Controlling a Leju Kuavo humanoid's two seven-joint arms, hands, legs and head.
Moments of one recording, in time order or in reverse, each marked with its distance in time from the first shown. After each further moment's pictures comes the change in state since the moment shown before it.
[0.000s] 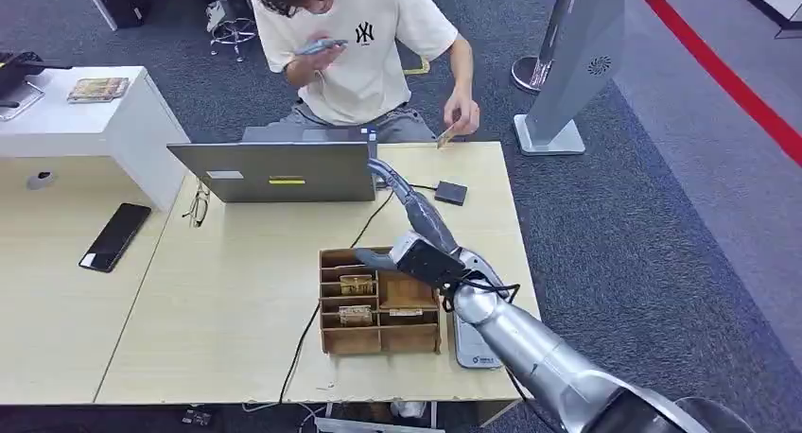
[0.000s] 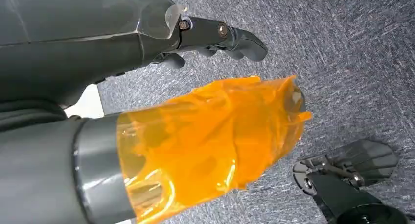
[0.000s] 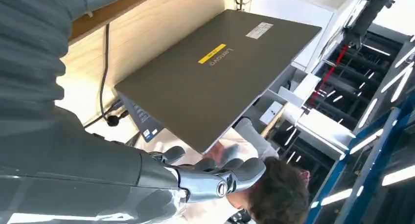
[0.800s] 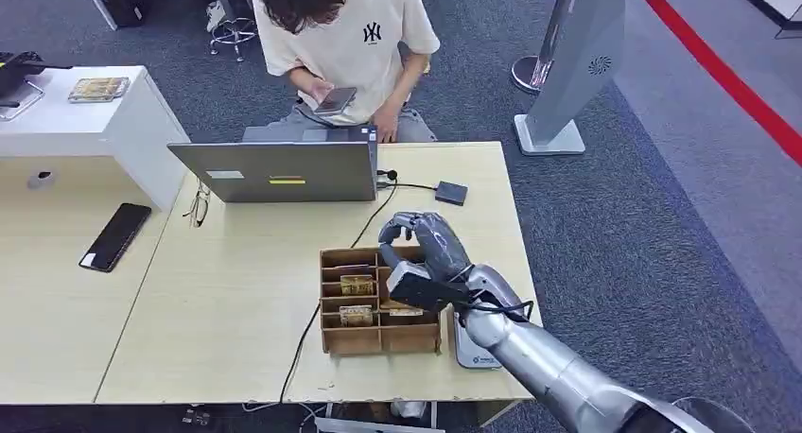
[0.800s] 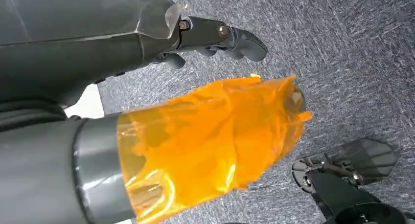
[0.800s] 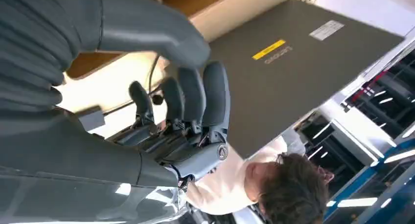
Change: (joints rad) left arm 0.003 -0.001 0.019 0.000 -0.013 -0.003 0.000; right arm 0.060 -0.076 0.049 -0.032 0.187 -0.131 0.111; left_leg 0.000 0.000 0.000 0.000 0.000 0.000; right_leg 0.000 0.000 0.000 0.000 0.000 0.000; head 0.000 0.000
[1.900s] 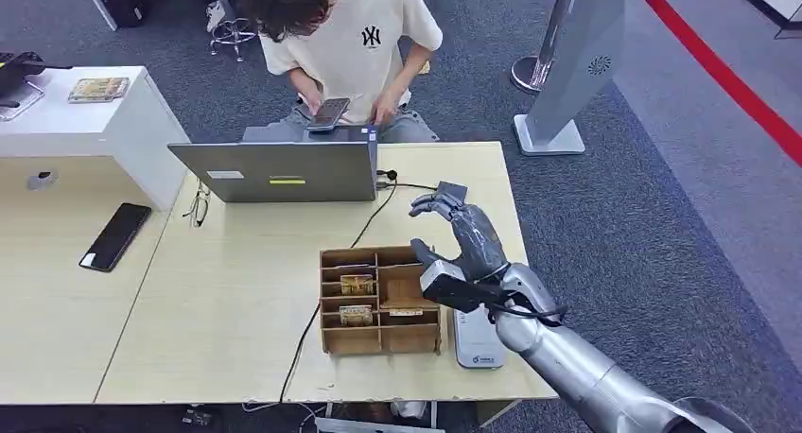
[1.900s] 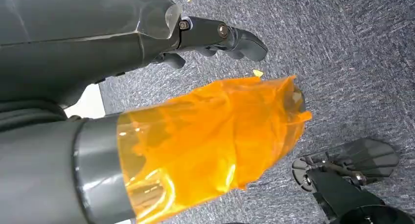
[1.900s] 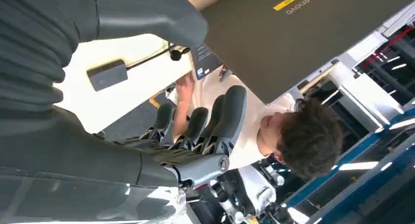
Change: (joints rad) left arm 0.019 0.000 0.032 0.000 0.013 0.010 -0.015; right arm 0.067 -0.129 -0.050 -0.158 0.053 -0.054 0.038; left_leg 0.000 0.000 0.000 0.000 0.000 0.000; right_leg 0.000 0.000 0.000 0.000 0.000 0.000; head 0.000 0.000
